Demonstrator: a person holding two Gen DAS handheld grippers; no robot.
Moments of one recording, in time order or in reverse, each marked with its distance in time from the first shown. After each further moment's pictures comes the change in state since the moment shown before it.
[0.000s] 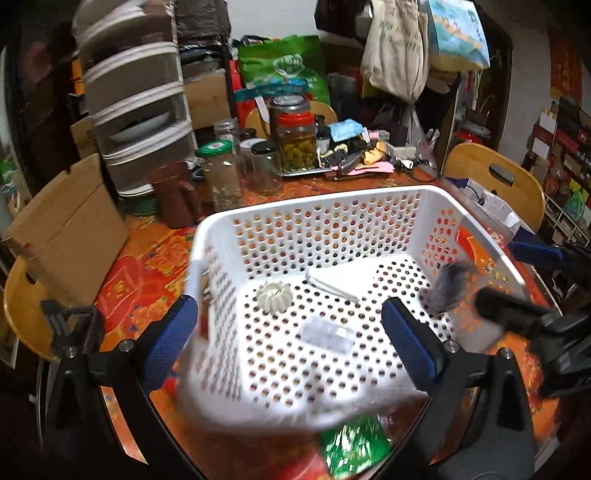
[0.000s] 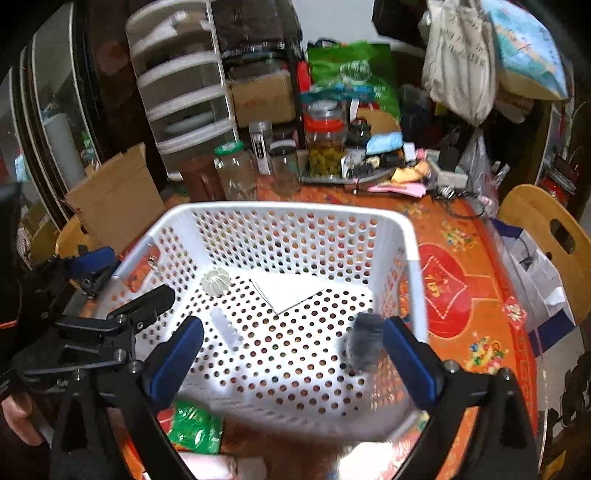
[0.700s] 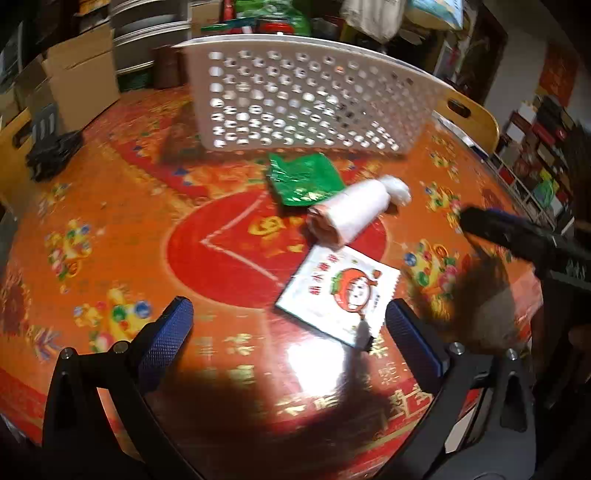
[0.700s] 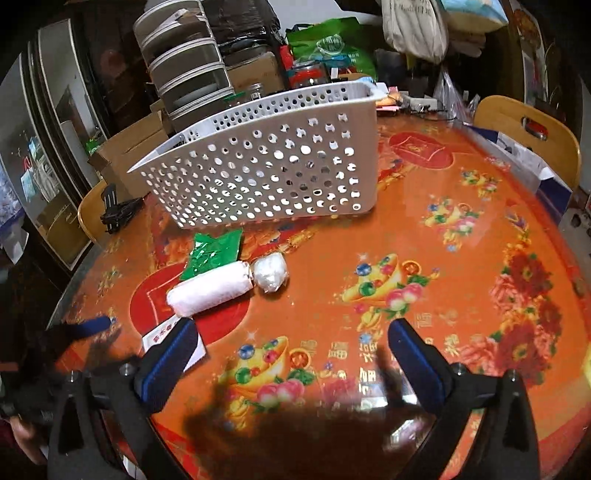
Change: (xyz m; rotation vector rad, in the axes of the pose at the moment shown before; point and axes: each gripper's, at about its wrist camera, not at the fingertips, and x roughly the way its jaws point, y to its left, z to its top) left arm -0.066 -0.014 -0.236 -0.065 0.186 -0.163; right arm -0.025 0.003 -0.186 0.128 0.057 0.038
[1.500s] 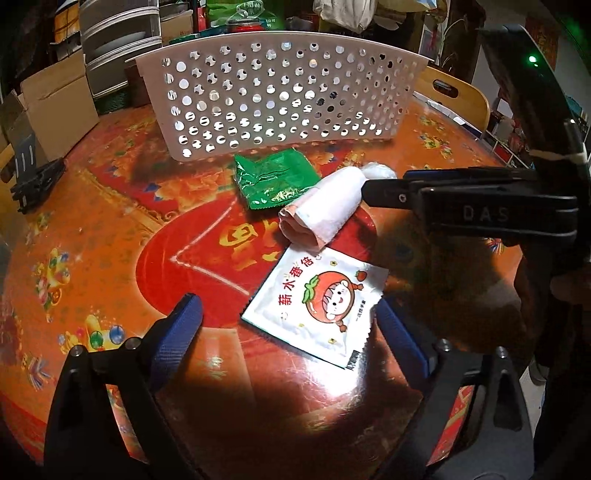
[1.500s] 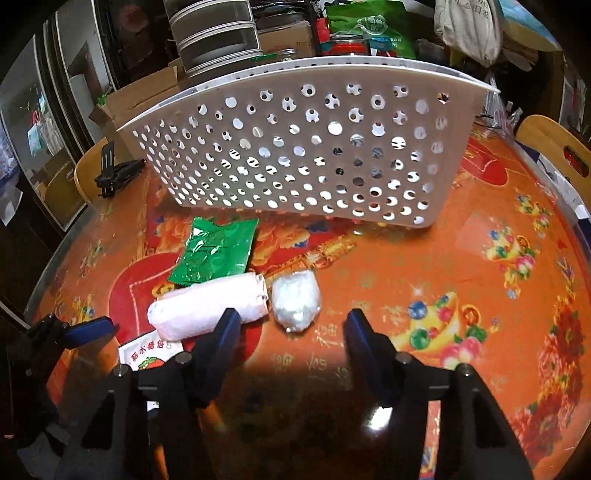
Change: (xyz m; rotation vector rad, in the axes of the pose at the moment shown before) left arm 0.020 -0.018 0.001 0.099 -0.010 0.017; right arm 0.060 0.031 0.020 -0.149 0.104 0.016
